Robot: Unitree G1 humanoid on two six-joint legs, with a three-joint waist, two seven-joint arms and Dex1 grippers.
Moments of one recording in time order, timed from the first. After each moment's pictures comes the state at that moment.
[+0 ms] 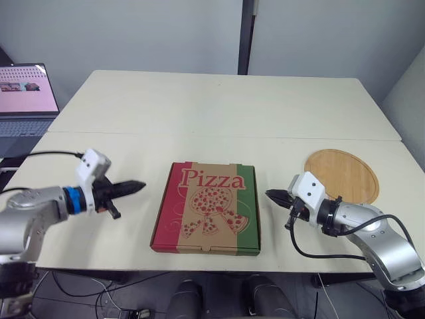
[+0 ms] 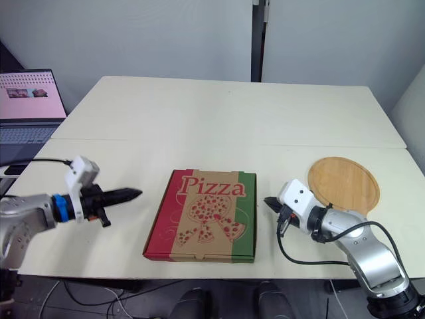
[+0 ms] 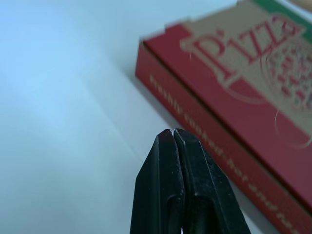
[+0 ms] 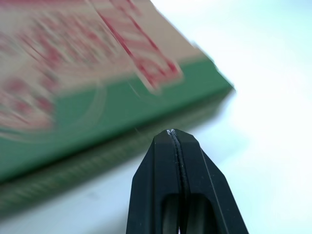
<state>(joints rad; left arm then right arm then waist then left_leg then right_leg) -0.12 0.88 0.21 -0.05 -0.52 0.69 -1.02 -0.11 -0.67 0.17 -0.47 0.18 0.52 0.65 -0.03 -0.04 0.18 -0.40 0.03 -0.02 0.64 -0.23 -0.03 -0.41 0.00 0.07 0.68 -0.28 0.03</state>
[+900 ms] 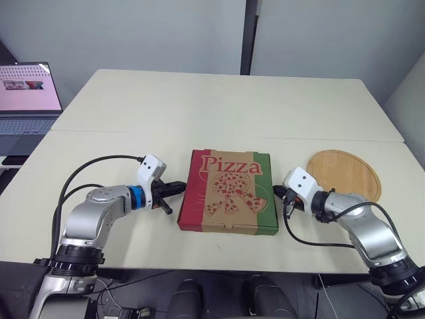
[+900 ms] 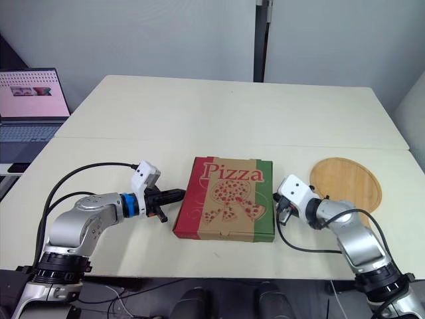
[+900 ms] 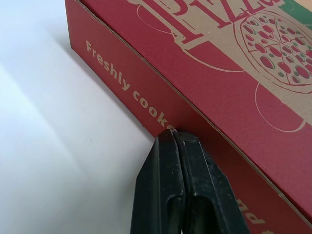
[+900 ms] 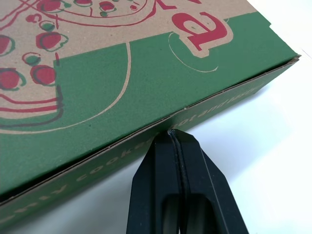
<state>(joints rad) -0.35 0.63 0.01 0.01 -0.41 0.68 -0.91 -0.25 -0.64 0.19 -0.26 0.09 0.49 0.72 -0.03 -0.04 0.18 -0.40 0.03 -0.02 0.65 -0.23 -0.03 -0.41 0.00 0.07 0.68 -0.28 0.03</state>
